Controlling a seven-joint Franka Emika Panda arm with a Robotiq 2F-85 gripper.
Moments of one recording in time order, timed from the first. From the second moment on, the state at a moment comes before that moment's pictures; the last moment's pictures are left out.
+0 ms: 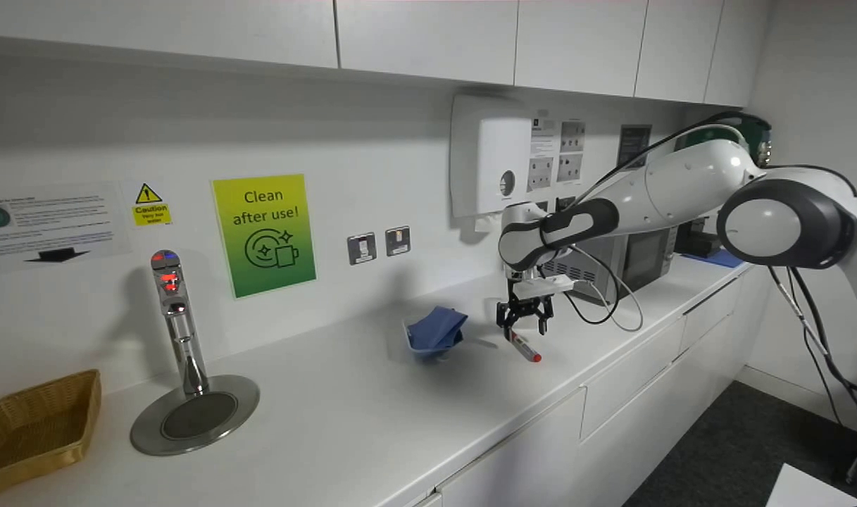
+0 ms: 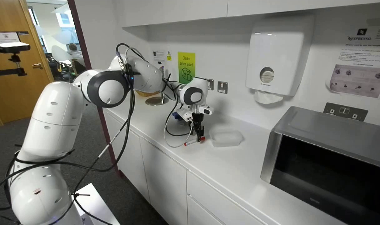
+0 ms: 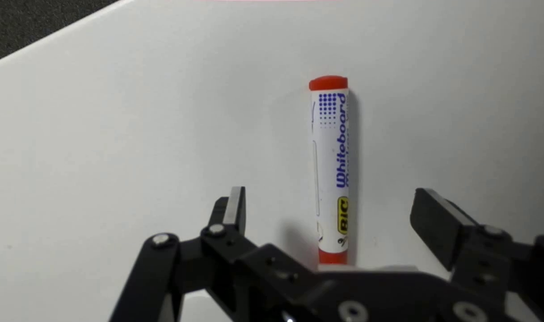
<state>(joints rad) 0.02 0.52 -0.09 -1.58 0.03 1.96 0.33</state>
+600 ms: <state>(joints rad) 0.02 0.54 -0.09 -1.58 0.03 1.96 0.33</state>
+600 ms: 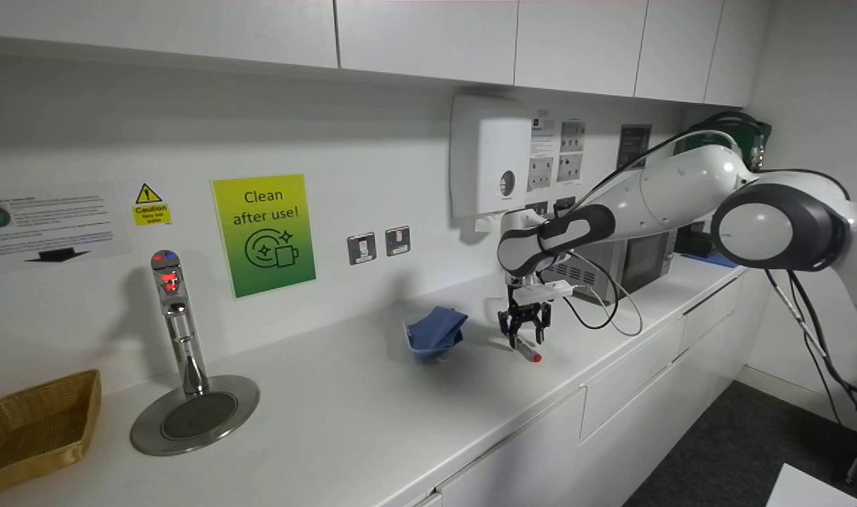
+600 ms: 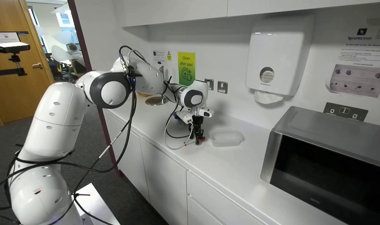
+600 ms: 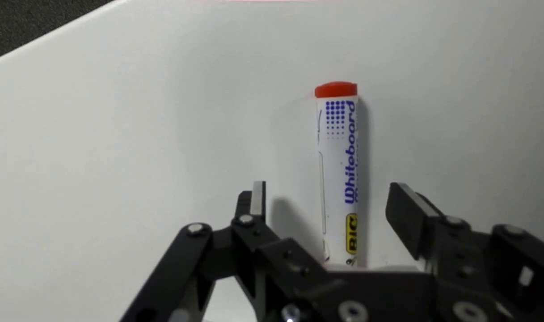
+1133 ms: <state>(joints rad) 0.02 0.54 -0.09 -1.57 0.03 1.96 0.33</state>
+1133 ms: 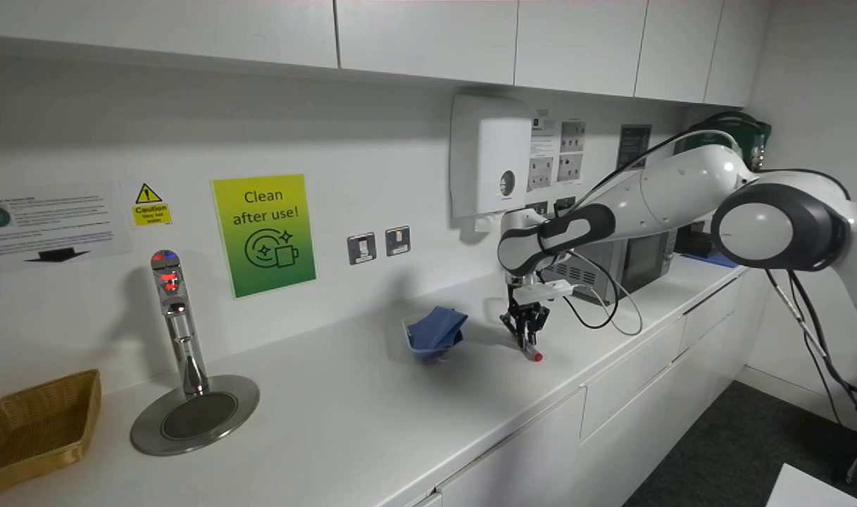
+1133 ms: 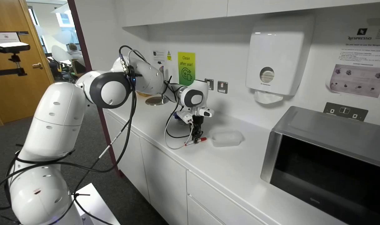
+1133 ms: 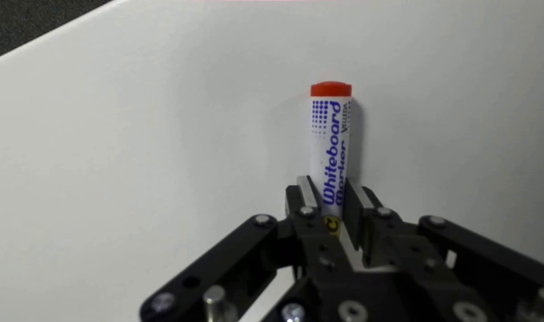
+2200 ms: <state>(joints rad) 0.01 0.41 -0.09 -1.57 0.03 1.97 0.33</state>
